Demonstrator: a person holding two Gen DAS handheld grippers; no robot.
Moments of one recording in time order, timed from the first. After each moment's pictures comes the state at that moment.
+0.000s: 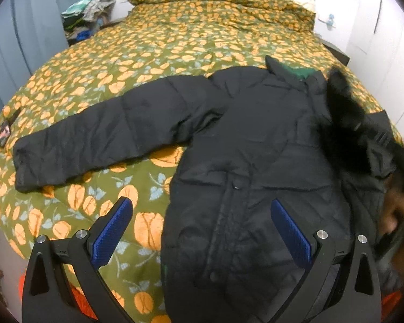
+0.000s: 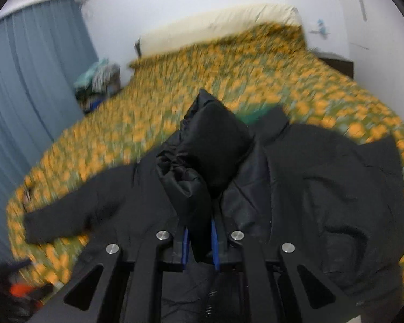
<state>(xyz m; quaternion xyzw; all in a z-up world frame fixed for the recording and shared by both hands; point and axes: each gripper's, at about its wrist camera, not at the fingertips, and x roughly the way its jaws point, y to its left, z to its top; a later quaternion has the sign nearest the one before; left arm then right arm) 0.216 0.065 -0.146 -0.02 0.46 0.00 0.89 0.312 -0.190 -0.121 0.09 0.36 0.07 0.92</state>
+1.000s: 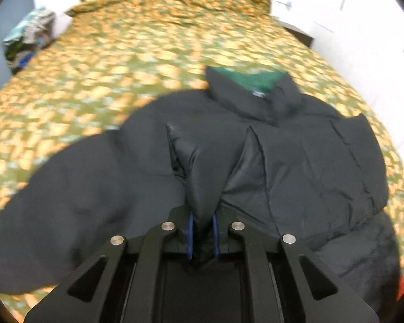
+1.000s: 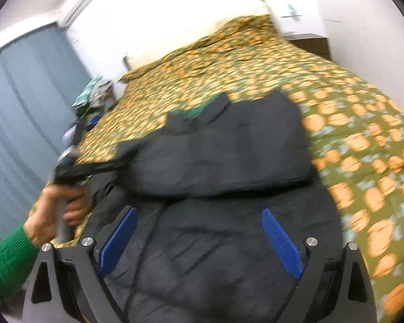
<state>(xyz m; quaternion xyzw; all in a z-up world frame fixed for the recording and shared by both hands) 0.377 -0.019 -0.147 0.02 0.47 -0.10 0.88 0.188 -0.335 -0.095 0.17 0.36 0.05 0.92</state>
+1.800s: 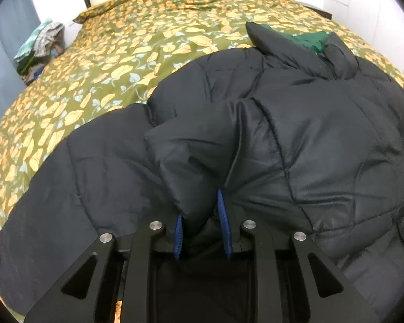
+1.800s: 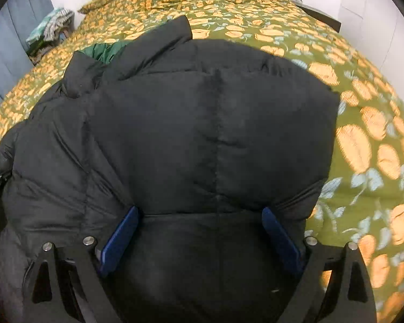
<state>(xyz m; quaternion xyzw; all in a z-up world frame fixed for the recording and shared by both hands) 0.400 -0.001 -0.226 0.10 0.47 -0.06 0.87 0.411 -0.337 -0.205 0.03 0.52 0.00 0.85</state>
